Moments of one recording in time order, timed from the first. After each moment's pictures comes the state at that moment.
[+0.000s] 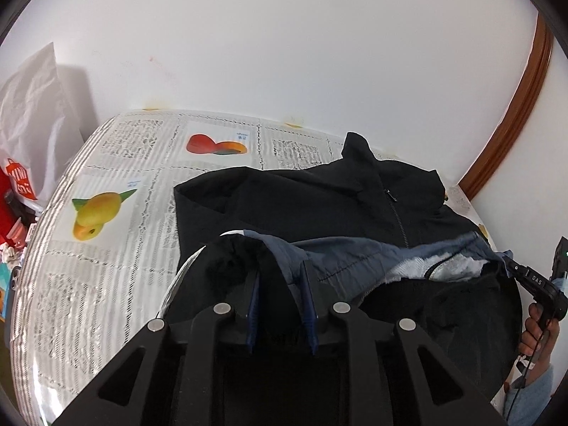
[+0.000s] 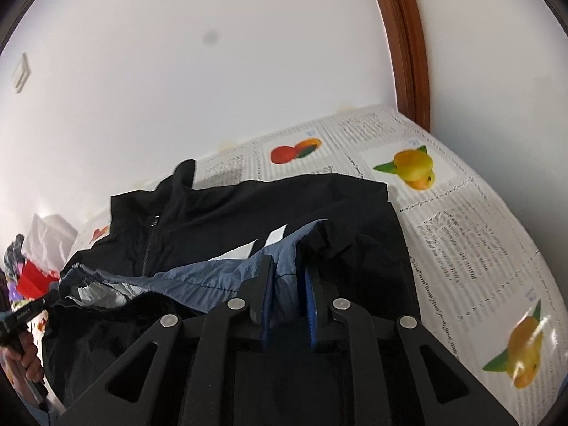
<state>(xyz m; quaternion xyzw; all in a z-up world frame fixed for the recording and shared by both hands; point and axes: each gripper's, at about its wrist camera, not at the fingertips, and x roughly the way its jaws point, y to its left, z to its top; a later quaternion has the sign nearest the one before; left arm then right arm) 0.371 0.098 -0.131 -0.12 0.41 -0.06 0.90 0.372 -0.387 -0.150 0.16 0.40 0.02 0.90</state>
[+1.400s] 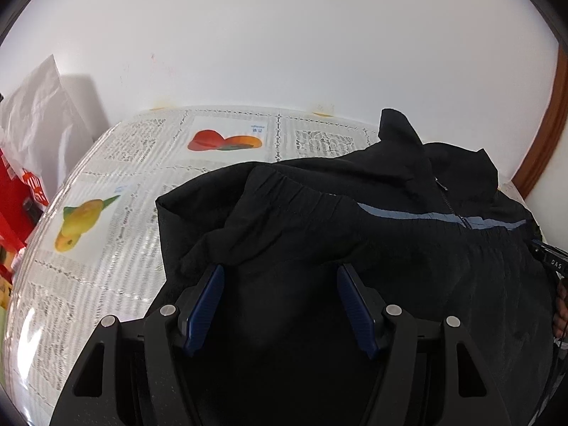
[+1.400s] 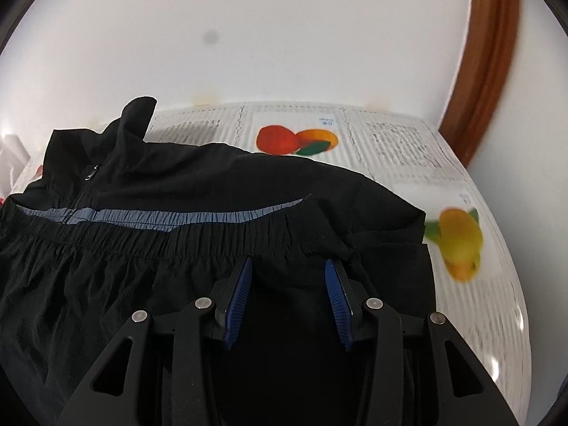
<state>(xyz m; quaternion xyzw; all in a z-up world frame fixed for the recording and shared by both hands) 0.407 0.064 -0.173 -0.07 0.40 0.04 0.91 0.479 -0.374 -0.196 -0.01 0.45 0.04 0.89</state>
